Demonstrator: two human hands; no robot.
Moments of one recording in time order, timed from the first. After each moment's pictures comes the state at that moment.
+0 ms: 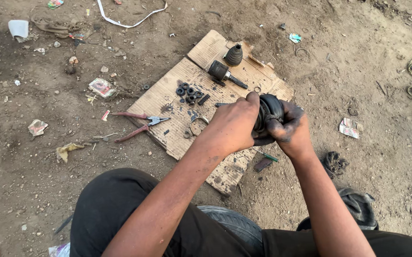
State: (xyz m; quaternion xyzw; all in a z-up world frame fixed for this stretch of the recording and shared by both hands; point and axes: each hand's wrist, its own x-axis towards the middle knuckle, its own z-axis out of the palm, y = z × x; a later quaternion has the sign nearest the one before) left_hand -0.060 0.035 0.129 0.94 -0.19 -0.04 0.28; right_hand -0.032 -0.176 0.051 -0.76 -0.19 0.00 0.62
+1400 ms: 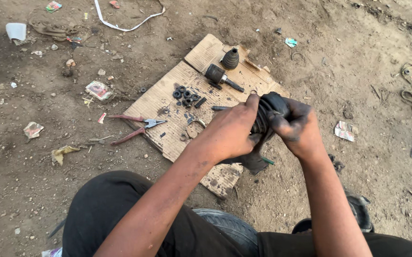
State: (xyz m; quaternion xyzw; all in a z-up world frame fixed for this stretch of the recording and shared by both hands) left_hand -0.067 0.036 0.130 0.91 -0.21 -0.04 0.35; right_hand -0.034 -0.185 0.090 -0.84 -0.16 -0.03 0.52
